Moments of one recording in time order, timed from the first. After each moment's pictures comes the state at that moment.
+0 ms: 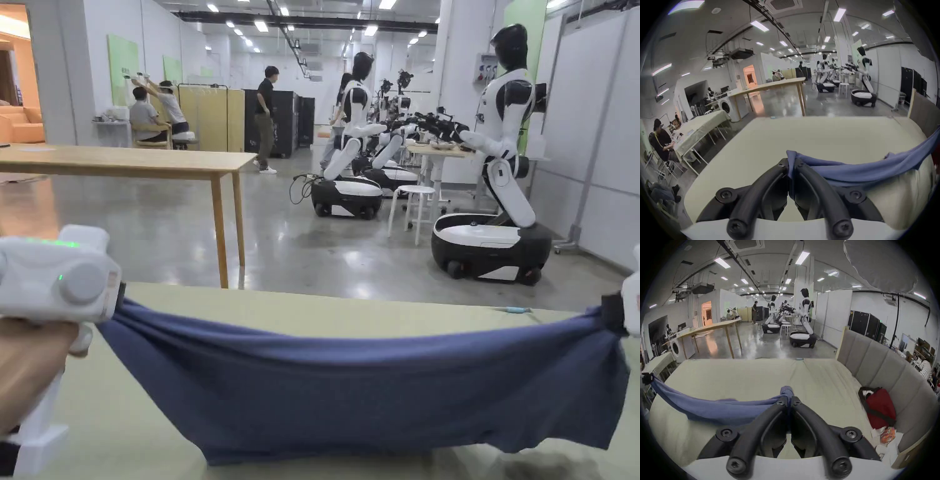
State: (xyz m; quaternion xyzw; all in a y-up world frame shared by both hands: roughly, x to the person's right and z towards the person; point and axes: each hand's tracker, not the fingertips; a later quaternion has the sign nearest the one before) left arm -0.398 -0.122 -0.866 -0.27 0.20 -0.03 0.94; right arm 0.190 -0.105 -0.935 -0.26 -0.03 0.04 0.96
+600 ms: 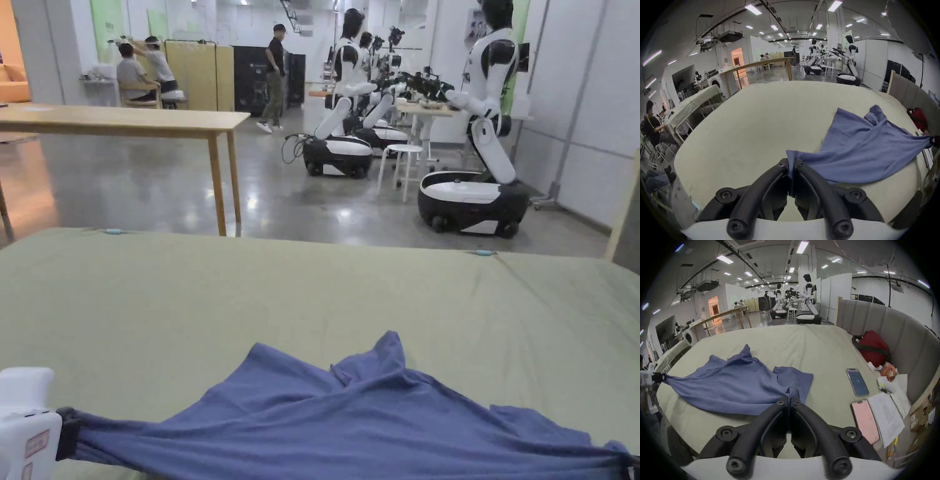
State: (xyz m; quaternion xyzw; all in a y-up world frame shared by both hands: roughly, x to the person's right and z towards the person) left arm -0.391 -0.233 -0.600 -0.34 0.14 0.02 0.93; right arm 0.251 -0.234 -0.641 -0.32 0.02 0.00 0.95
